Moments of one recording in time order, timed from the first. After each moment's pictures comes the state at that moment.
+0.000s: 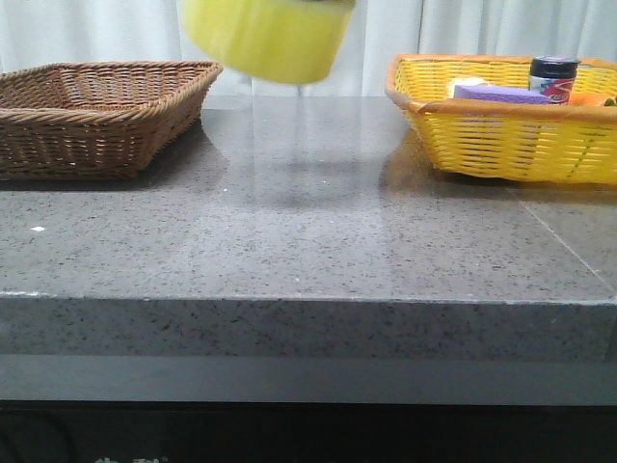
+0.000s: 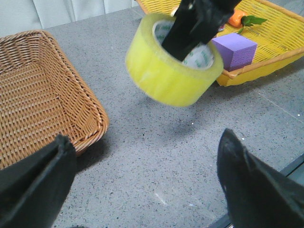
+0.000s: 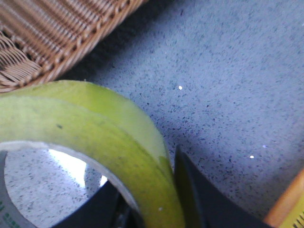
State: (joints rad) left arm -0.59 0.74 -0.75 -0.04 0.46 0.12; right arm 0.53 1.86 -1.86 0.11 0.97 -0.18
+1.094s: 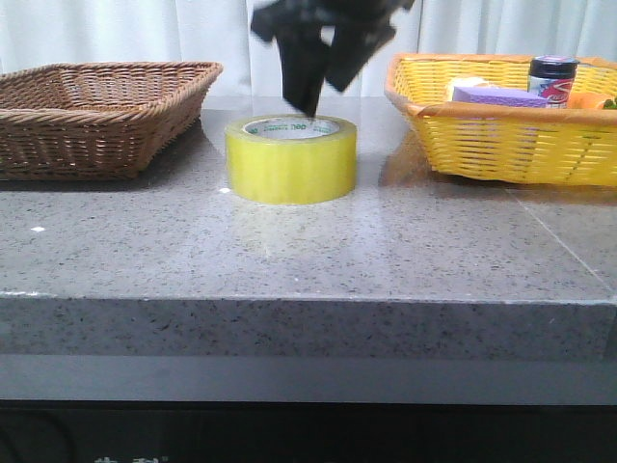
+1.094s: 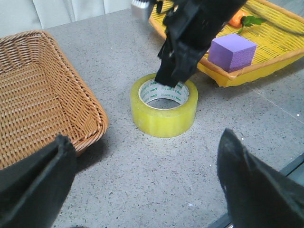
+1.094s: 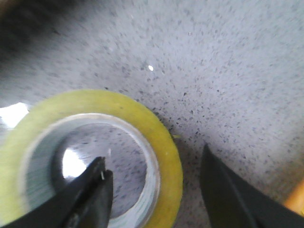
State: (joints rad) left arm -0.59 0.74 -0.75 -0.04 0.46 0.12; right arm 0.52 1.92 -1.86 0.00 0.95 -0.17
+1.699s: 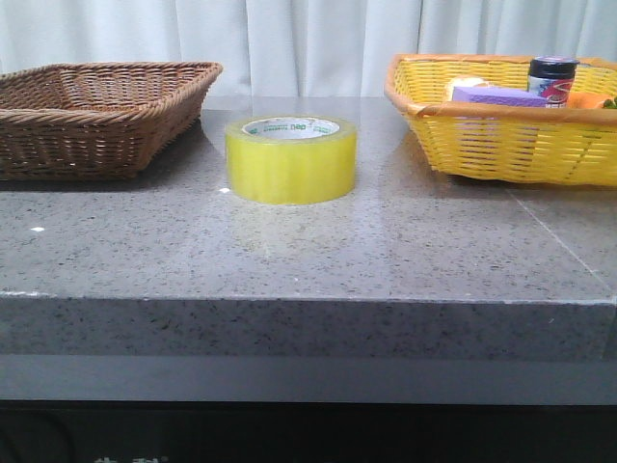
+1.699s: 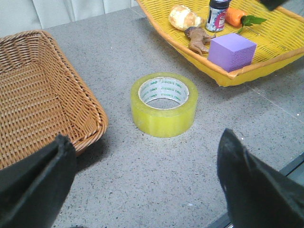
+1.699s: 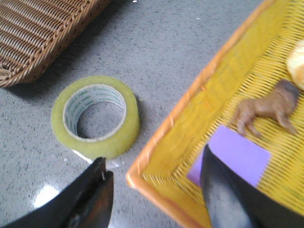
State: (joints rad) left arm -0.59 0.74 -0.75 -0.04 0.46 0.12; right arm 0.32 1.30 -1.36 0.19 0.81 -0.17
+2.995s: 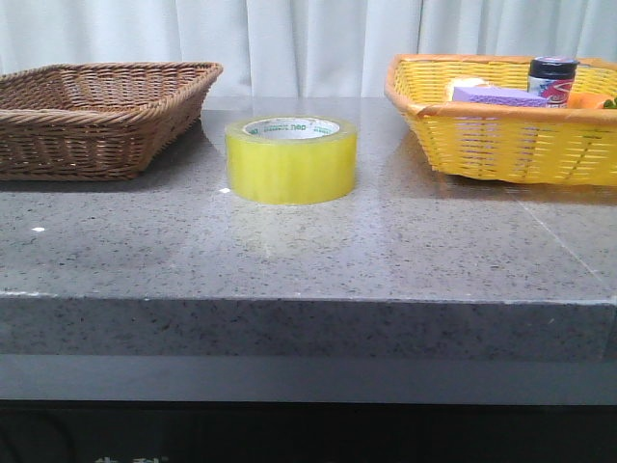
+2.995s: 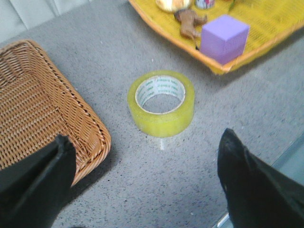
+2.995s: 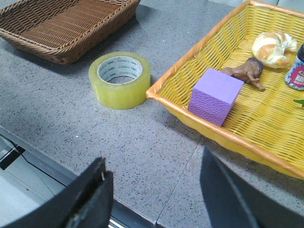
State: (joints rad) left arm -0.59 1.00 -1.16 -0.05 0.79 0.28; right arm 0.32 0.56 -0.81 0.21 0.75 -0.17
